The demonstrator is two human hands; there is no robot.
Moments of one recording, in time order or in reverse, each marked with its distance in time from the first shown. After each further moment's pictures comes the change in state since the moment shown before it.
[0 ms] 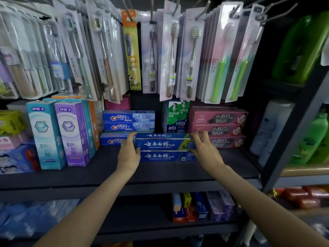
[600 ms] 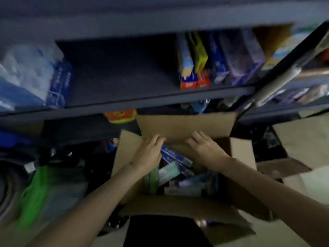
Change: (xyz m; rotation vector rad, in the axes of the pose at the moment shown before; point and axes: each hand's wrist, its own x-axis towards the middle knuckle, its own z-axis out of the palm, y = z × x) left_hand -0.265 -0.198 0.108 0.483 -0.926 0.235; right_hand -0.295 -0.023 0.202 0.065 -0.523 -0.331
